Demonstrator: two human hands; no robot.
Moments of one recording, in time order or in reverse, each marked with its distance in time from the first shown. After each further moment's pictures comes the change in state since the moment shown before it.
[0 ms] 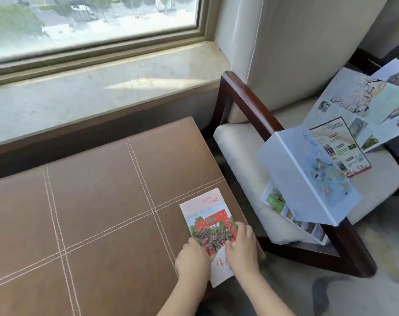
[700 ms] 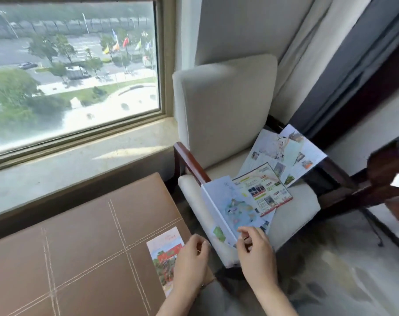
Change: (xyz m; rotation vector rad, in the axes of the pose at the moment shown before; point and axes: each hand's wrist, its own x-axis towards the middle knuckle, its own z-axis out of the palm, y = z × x) left_hand -0.185 0.129 -0.130 -0.671 0.186 0.381; right_hand -0.084 0.015 -0.278 0.307 0.405 -0.222
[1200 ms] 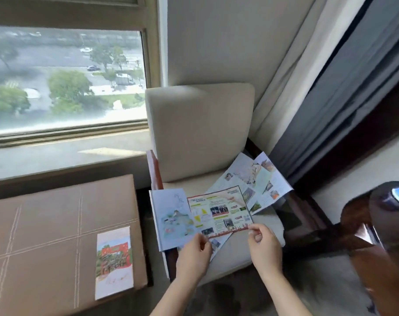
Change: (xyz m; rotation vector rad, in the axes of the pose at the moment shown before) left_hand -0.014 0.163 0.202 0.030 0.084 -0.122; right_hand 0.149 0.162 -0.182 0.018 -0.102 0.037
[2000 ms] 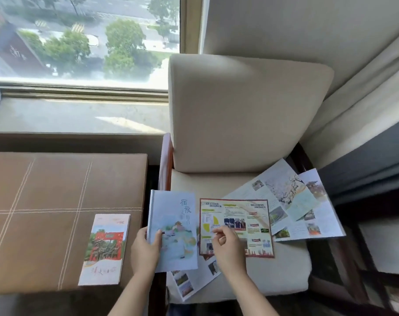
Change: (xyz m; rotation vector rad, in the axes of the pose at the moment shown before) left_hand 0.140 -0.088 -0.020 -0.234 0.562 -0.411; right_hand 0.109 -0.025 0.135 -0.007 -0.527 -0.144
